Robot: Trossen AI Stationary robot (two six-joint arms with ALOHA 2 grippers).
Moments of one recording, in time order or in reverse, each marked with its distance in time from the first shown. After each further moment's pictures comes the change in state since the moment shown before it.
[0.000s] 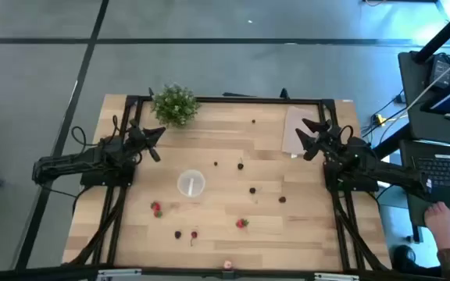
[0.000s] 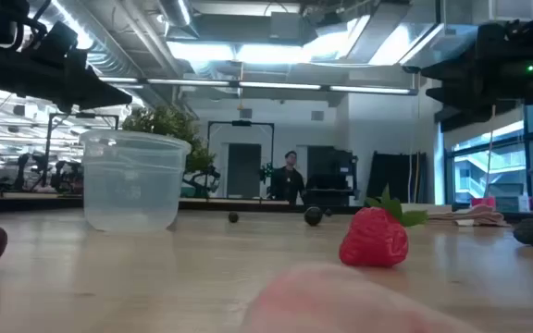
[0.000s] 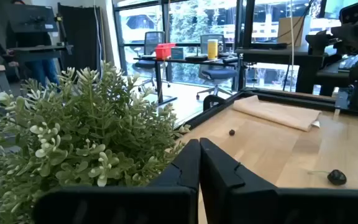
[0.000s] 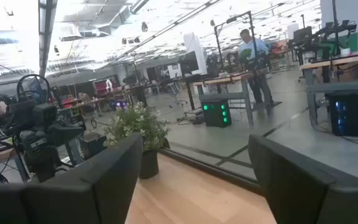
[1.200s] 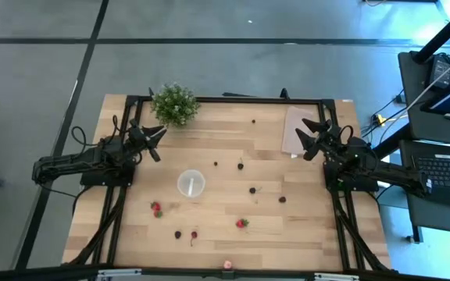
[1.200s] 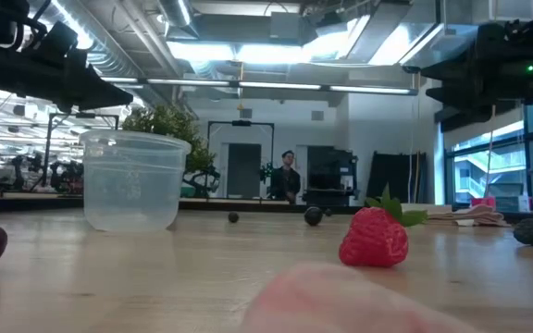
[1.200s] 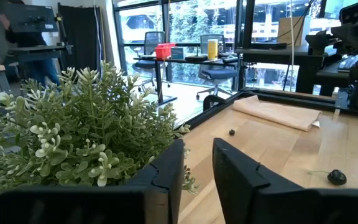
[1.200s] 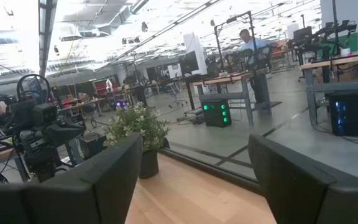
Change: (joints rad) left arm 0.000 0.000 0.000 0.000 0.000 0.000; right arm 0.000 0.000 0.000 0.000 0.000 0.000
